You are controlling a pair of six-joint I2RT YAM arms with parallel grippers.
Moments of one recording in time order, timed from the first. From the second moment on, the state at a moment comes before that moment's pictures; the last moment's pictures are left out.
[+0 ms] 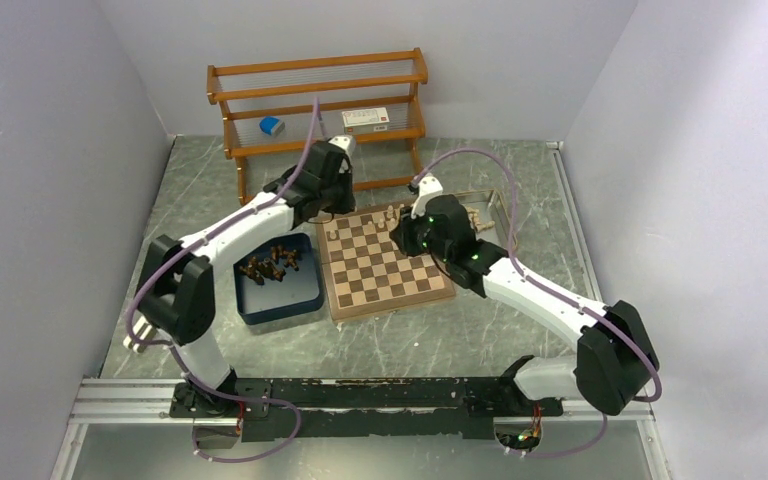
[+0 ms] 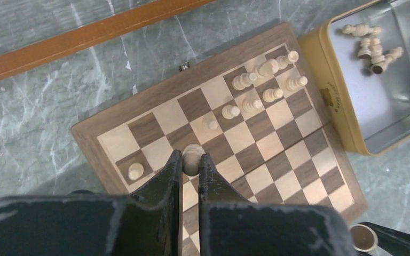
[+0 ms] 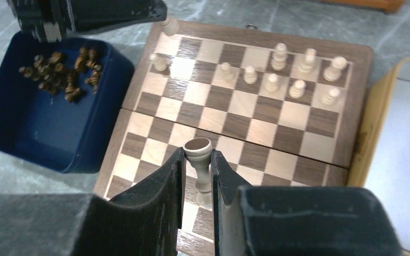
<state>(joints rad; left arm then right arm) -0.58 1.70 1.35 -0.32 -0.07 -0.38 0.68 1.30 0.85 0.01 0.02 0.23</state>
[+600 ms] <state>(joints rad) -0.66 1.93 1.41 -0.24 -0.27 -0.34 0.58 1.26 0.85 -0.12 0.00 0.31</state>
